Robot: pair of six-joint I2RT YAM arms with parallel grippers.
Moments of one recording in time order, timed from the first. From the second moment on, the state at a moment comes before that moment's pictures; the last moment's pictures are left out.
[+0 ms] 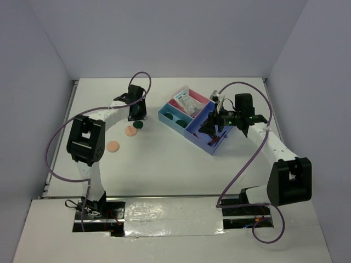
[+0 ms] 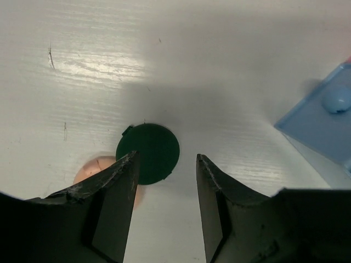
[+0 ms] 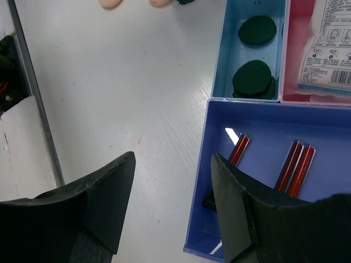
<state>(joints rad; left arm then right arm) -0.29 1.93 1.40 -0.45 -0.16 -0.42 0.13 1.35 0.96 -0.32 -0.93 -0.30</state>
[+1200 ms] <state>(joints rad) -0.29 2.00 1.39 -0.43 -0.15 -0.37 0.13 1.37 0.96 -0.33 -0.92 -0.30</state>
